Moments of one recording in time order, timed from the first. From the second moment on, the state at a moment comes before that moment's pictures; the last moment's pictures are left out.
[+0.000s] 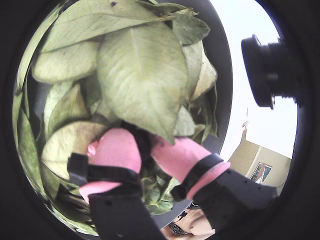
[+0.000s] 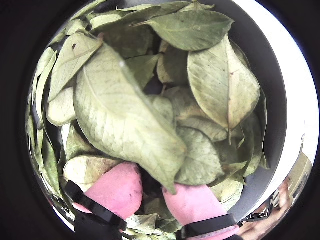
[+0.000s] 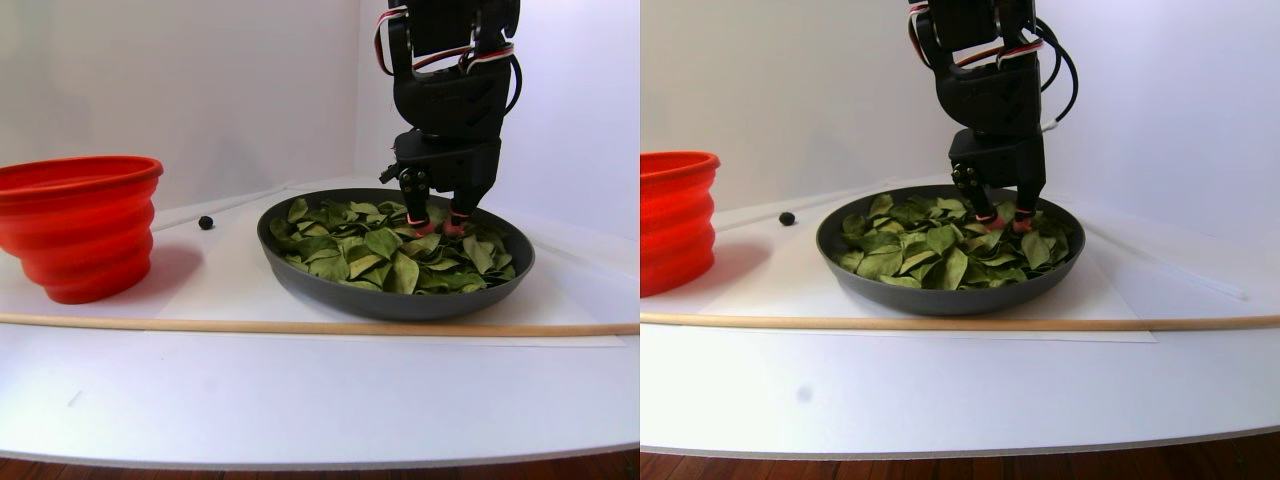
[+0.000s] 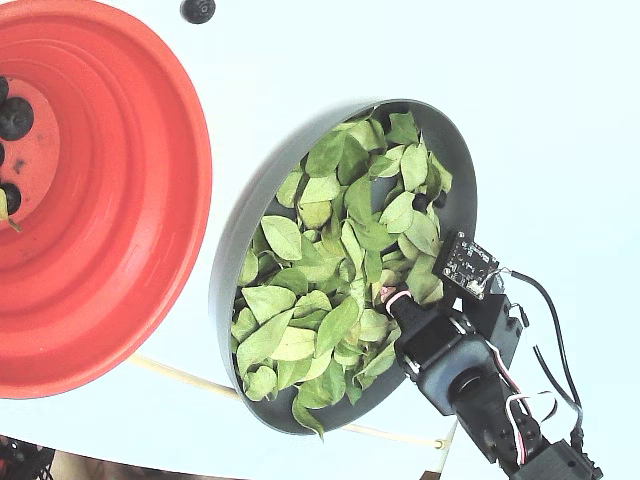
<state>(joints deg) 23.8 71.8 110.7 -7.9 -99.8</state>
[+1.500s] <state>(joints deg) 21.7 84.7 116.5 -0.9 -101.2</state>
